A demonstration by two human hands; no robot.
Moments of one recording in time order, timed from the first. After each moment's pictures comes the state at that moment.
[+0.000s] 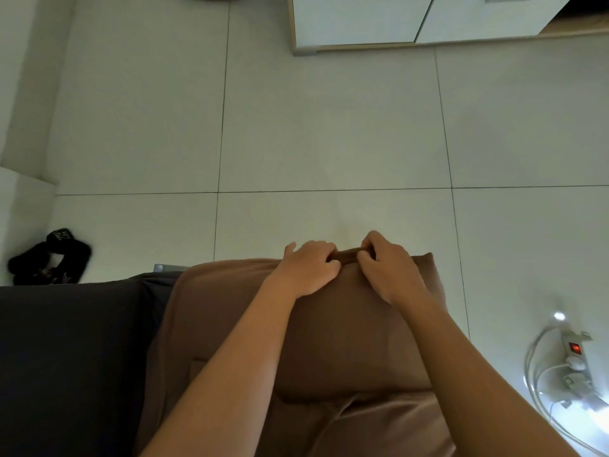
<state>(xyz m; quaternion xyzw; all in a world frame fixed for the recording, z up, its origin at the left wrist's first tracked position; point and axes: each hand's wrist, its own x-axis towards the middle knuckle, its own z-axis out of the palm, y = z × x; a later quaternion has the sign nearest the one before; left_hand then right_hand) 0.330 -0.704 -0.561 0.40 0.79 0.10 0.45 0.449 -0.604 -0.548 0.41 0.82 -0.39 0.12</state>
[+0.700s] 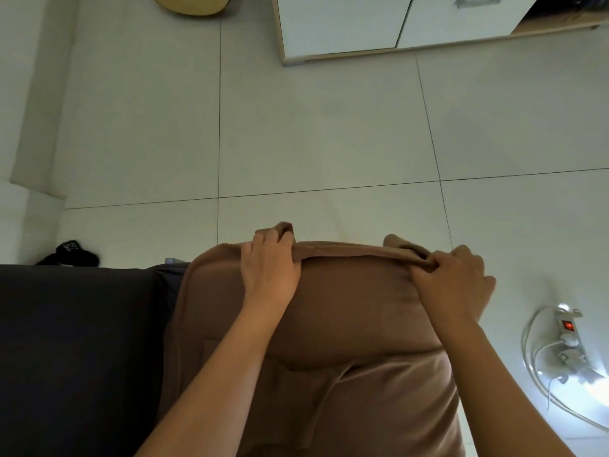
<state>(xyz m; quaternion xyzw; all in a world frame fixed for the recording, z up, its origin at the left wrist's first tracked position) 0.346 -0.756 -0.527 0.38 0.92 -0.01 0.14 0.530 -0.613 -0.515 0.59 0.79 -0.16 0.04</state>
